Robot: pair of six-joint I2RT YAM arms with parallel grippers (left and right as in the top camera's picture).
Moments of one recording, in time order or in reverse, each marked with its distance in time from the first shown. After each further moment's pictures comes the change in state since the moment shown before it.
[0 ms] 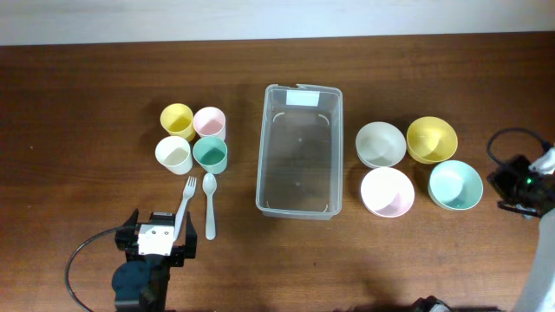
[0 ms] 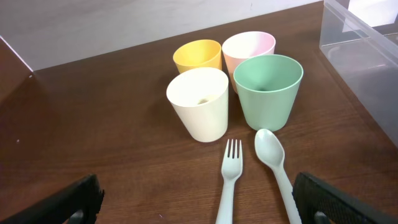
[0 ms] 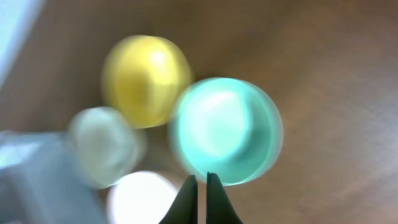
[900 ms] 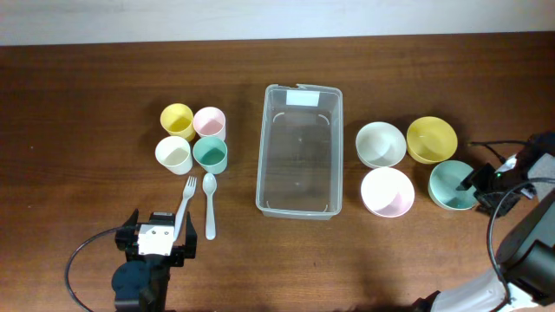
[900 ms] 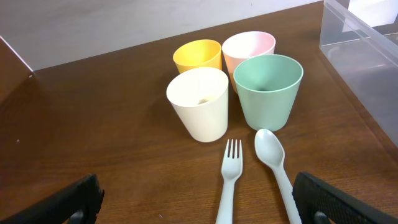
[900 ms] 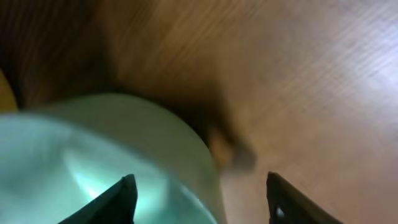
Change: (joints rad) left arm 0.000 0.000 0.000 0.000 0.000 0.000; right arm -0.011 0.631 0.045 0.078 0.130 -0.039
